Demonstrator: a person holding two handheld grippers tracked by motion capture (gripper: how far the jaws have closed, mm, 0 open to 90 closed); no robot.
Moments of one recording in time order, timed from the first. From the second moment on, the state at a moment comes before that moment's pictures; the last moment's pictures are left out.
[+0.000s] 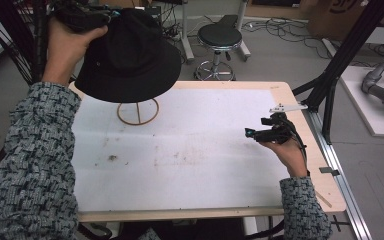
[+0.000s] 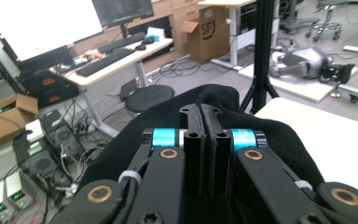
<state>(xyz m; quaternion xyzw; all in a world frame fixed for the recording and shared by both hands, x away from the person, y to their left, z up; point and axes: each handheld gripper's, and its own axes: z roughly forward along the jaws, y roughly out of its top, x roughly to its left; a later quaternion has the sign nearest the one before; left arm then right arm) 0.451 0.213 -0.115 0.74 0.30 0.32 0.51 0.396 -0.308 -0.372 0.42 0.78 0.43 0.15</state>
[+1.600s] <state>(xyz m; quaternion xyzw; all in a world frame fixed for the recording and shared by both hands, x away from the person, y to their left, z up) 0.490 0.241 -0.214 0.74 0.35 0.29 0.50 0.396 -0.307 -0.372 0.41 0.79 0.43 0.15</state>
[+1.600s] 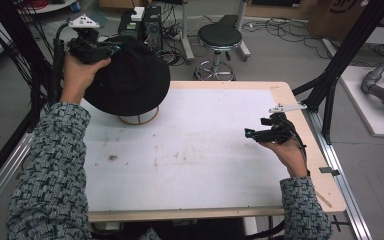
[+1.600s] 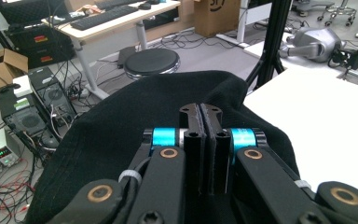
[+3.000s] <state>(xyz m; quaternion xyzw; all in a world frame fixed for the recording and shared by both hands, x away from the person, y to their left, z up) 0.496 0.250 -0.241 0.73 0.35 0.29 0.51 0.399 -0.300 -0.376 0.41 0.80 0.42 0.15</state>
